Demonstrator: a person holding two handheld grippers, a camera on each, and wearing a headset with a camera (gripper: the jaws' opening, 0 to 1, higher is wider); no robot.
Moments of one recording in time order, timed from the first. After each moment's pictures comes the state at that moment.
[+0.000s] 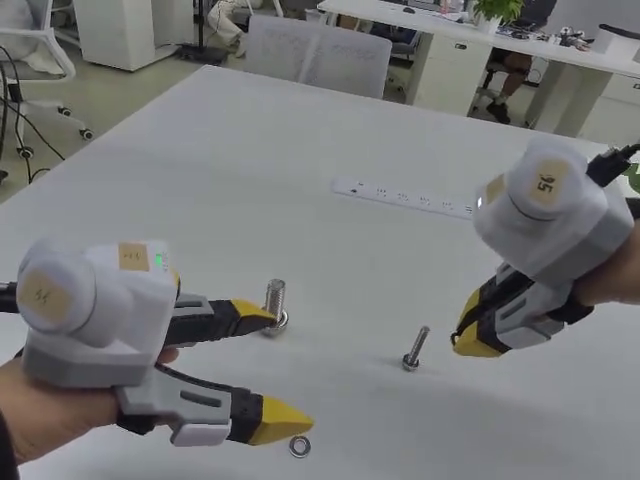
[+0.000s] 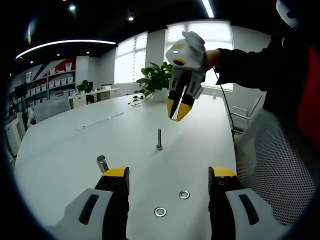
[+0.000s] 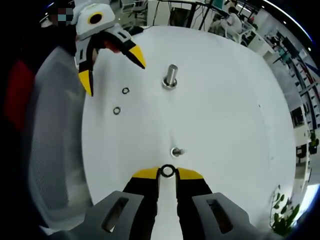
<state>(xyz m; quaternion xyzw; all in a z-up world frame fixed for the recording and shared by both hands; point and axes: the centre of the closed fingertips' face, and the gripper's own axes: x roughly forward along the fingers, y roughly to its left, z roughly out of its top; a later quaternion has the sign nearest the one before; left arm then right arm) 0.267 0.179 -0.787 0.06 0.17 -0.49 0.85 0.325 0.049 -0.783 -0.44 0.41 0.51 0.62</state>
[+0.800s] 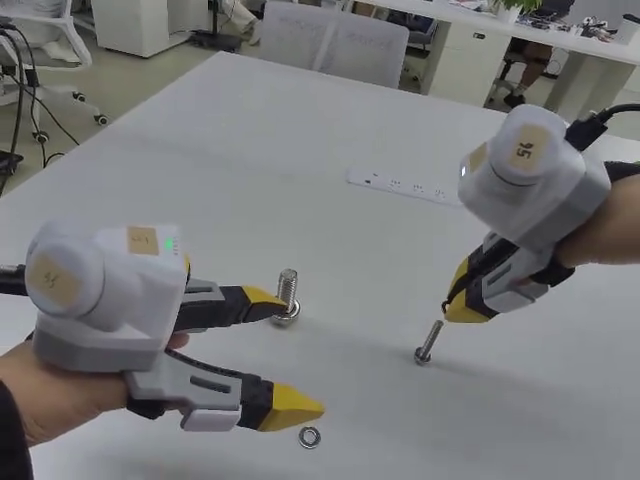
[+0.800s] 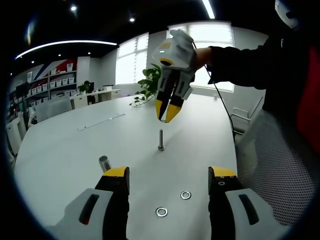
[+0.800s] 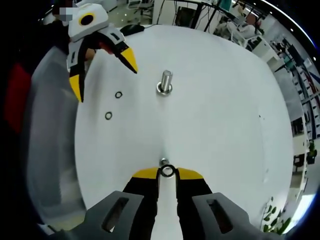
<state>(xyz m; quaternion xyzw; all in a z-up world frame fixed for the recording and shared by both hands) 0.267 0.183 -0.786 0.06 0.16 -0.49 0.86 0.349 0.067 -0.788 -0.46 0.40 0.52 0.60</state>
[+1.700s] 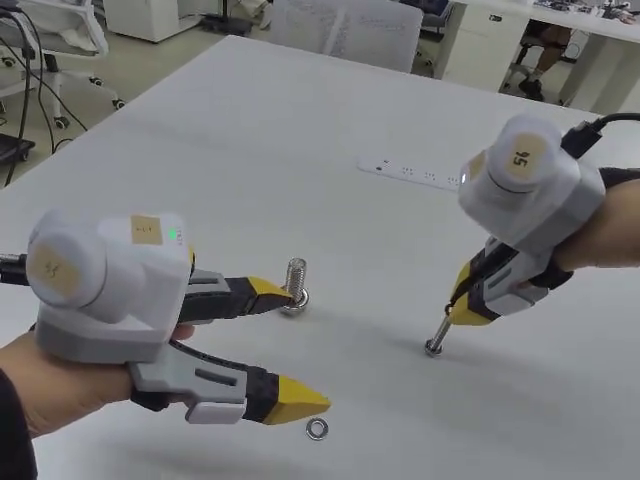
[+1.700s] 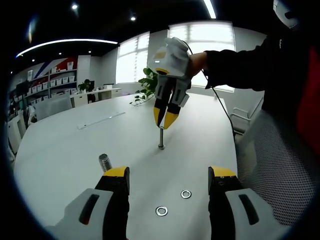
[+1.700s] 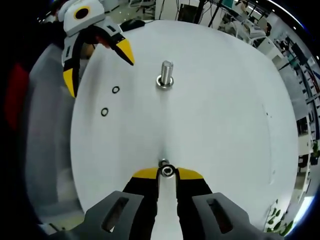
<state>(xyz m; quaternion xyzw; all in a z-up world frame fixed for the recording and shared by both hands) 0.264 0.184 -0.788 0.06 0.17 -0.48 0.86 0.349 0.069 -0.809 -0.46 0.41 0.53 0.59</state>
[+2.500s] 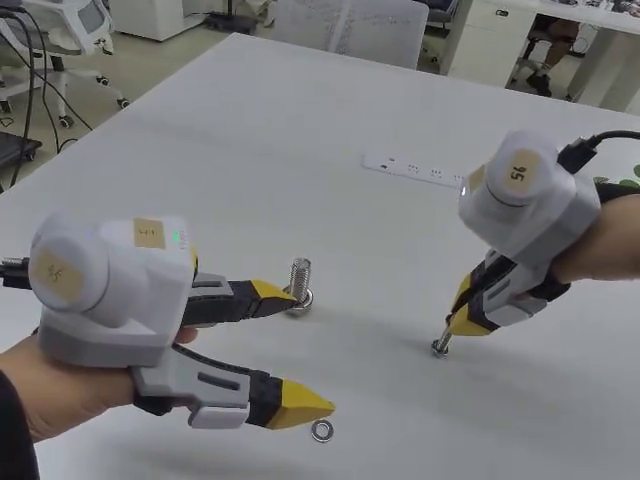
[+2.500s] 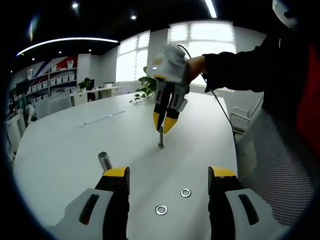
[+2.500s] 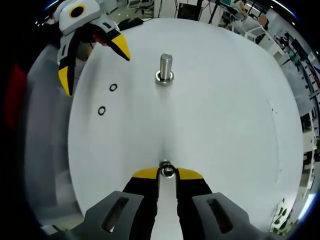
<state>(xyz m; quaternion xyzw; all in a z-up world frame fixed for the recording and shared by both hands) 0.266 0.184 -0.791 0.06 0.18 -0.48 0.85 0.352 0.068 -0.830 -0.44 0.43 0.53 0.59</state>
